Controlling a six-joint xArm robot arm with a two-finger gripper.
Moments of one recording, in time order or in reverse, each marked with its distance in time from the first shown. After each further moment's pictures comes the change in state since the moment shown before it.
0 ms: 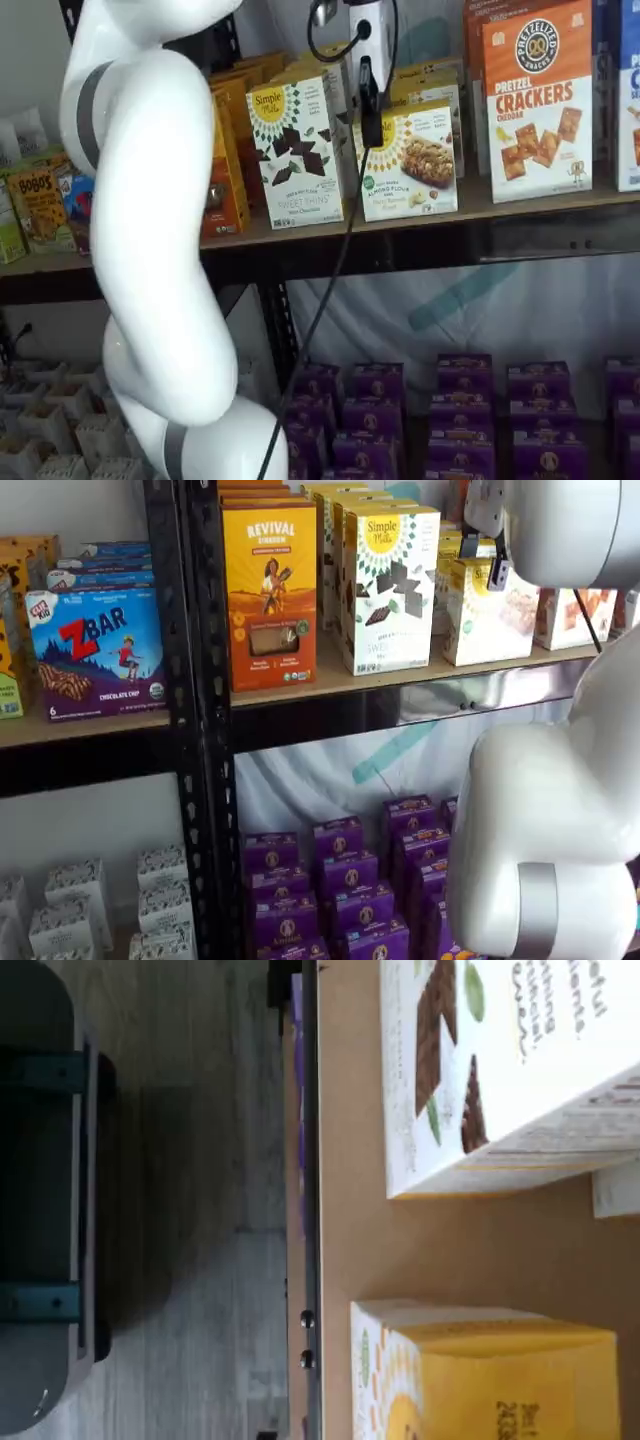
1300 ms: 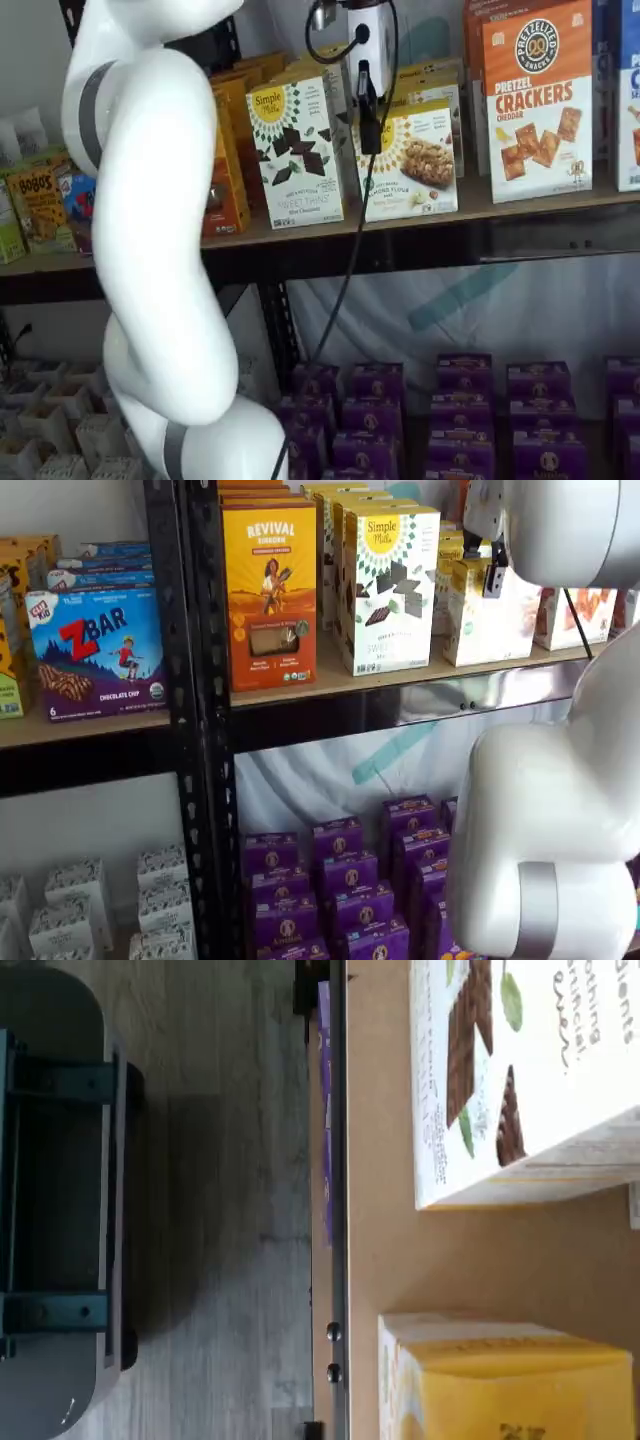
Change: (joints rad) arm 0.002 0.005 0.001 0.002 0.032 0.004
